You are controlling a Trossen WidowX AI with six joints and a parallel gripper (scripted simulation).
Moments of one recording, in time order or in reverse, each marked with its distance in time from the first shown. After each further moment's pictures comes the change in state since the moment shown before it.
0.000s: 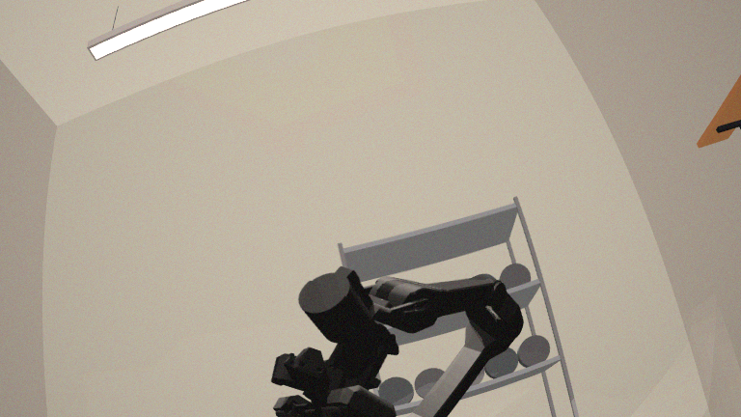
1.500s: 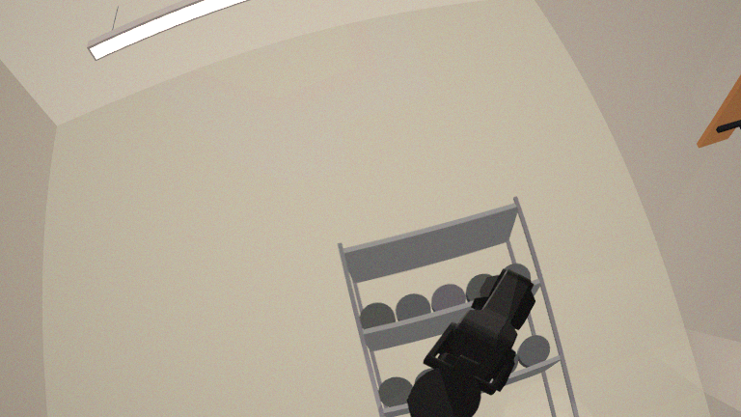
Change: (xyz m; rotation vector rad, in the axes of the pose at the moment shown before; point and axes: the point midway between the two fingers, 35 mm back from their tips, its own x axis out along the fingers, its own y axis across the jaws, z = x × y) arm 0.044 0.143 -0.142 -0.433 0.604 0.278
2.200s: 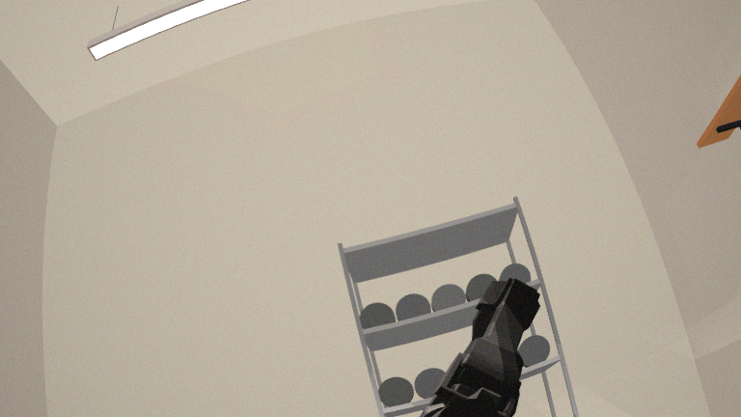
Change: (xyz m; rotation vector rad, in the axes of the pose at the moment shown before) arm 0.034 0.001 -0.001 0.000 0.002 0.005
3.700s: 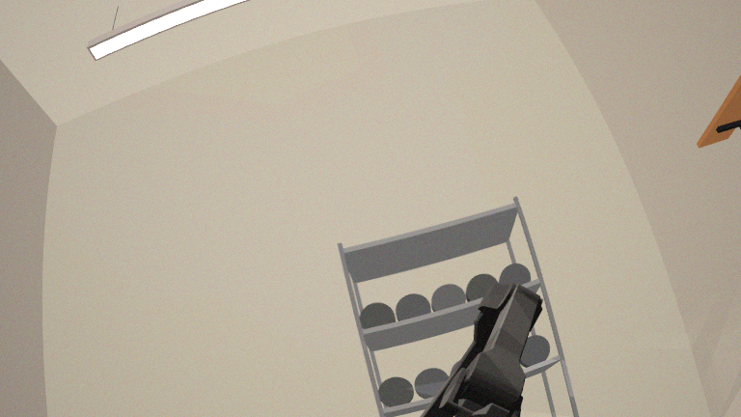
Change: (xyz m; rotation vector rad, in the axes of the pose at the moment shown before) arm 0.016 -0.001 -0.003 0.003 0.001 0.004
